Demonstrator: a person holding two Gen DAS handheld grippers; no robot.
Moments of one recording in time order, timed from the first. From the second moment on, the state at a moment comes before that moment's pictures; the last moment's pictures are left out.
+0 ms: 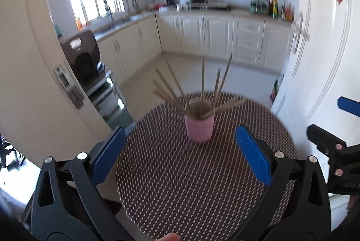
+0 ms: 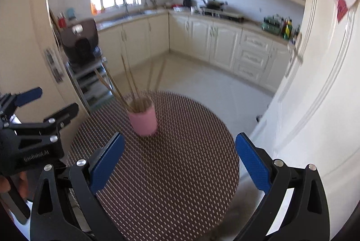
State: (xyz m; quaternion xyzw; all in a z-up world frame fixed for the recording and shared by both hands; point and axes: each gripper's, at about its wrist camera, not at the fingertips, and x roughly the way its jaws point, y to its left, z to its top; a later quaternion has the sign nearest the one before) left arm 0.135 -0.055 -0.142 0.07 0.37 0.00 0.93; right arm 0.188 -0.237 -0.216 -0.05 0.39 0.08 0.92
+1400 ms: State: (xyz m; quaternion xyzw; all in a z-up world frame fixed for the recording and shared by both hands) left arm 0.163 -0.043 -0.106 0.03 0.25 -0.01 0.97; right arm 0.216 -0.215 -0.167 -0.04 0.26 0.10 0.96
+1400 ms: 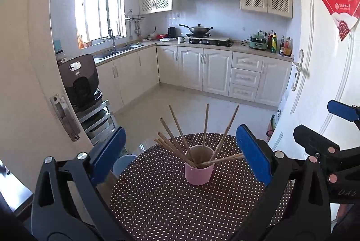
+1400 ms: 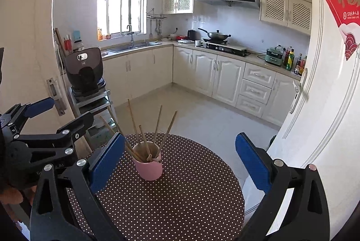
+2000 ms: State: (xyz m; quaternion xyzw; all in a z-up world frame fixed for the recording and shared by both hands) left arm 0.158 -0.041 -0.103 0.03 0.24 0.00 0.97; right arm 0.216 -0.215 -0.165 -0.04 0.26 0.11 0.96
